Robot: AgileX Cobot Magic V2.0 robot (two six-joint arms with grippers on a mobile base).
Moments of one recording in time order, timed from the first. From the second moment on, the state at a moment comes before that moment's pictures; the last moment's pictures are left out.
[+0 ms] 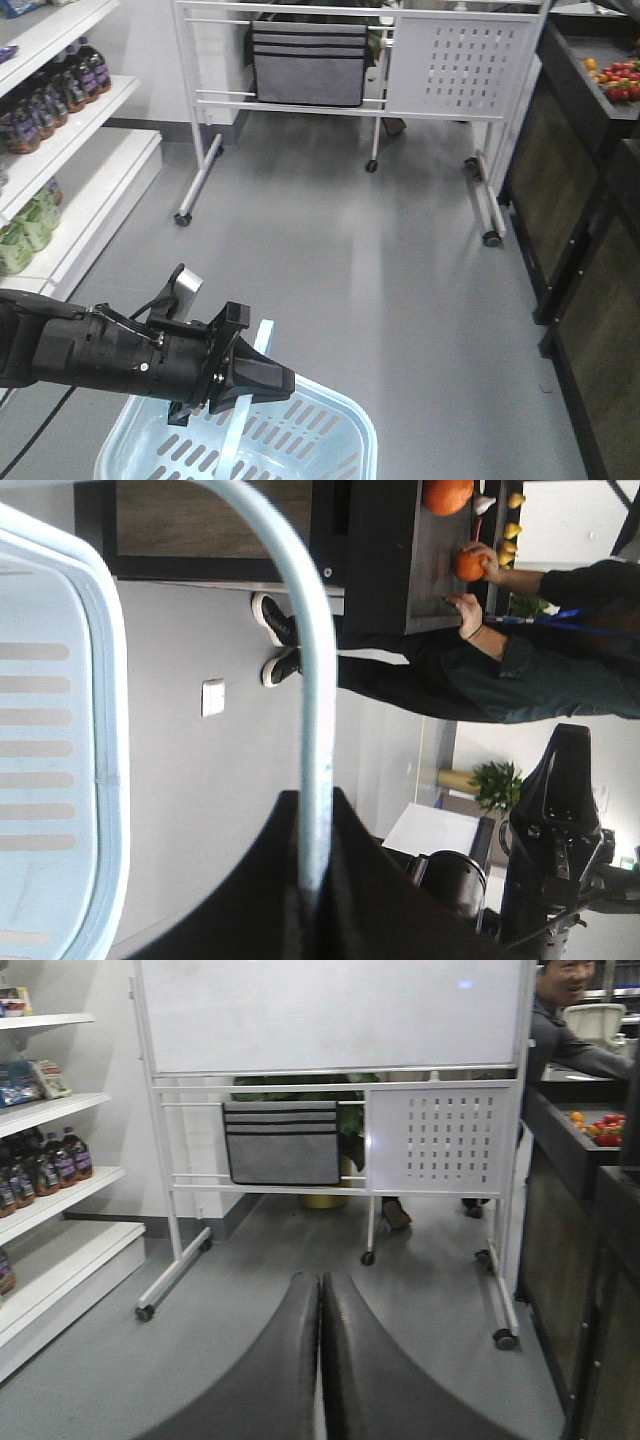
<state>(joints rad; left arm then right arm) -0.29 1.68 -0.74 -1.59 1.01 0.71 0.07 0.00 0.03 -0.07 0.07 0.11</state>
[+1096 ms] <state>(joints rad) -0.29 1.68 -0.74 -1.59 1.01 0.71 0.07 0.00 0.03 -0.07 0.07 0.11</state>
